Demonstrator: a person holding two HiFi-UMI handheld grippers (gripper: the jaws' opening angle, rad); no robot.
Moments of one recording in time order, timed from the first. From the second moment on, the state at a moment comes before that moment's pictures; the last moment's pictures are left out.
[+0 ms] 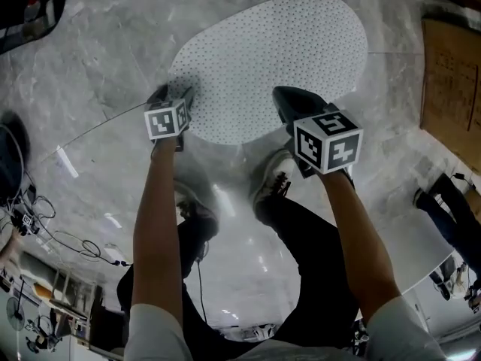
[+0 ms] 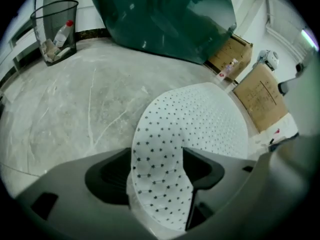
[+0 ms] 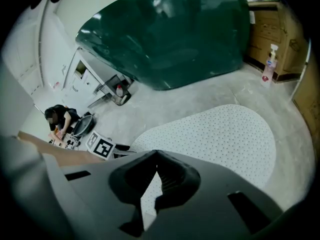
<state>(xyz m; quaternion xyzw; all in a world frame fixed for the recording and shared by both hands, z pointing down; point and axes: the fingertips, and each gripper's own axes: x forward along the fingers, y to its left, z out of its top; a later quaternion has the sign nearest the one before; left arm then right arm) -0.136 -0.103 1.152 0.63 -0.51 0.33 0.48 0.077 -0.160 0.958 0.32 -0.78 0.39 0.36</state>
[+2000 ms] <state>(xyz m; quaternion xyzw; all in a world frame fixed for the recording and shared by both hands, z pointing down) 0.059 -0.118 0.645 0.78 -0.40 0.27 0.41 0.231 -0.107 0.541 0.53 -0.73 0.30 0.31</state>
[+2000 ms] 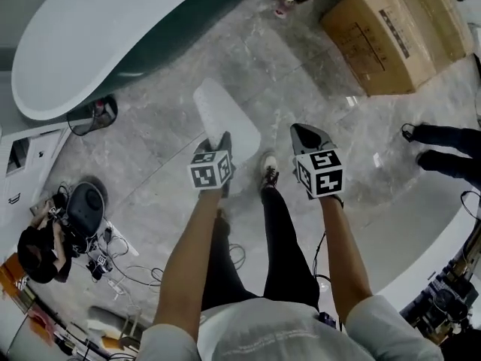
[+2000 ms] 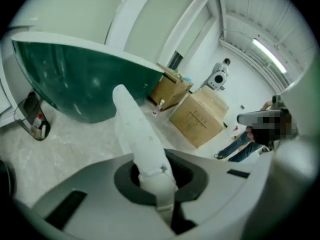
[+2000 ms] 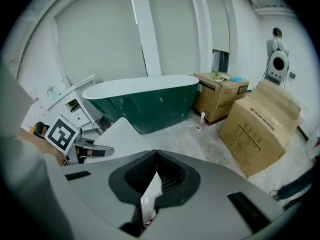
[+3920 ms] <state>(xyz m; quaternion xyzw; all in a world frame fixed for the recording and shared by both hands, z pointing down) -0.111 0.044 -0.063 0.90 -0.40 -0.01 -0.15 0.063 0.061 -0.052 0.59 -0.79 -0.12 0.13</state>
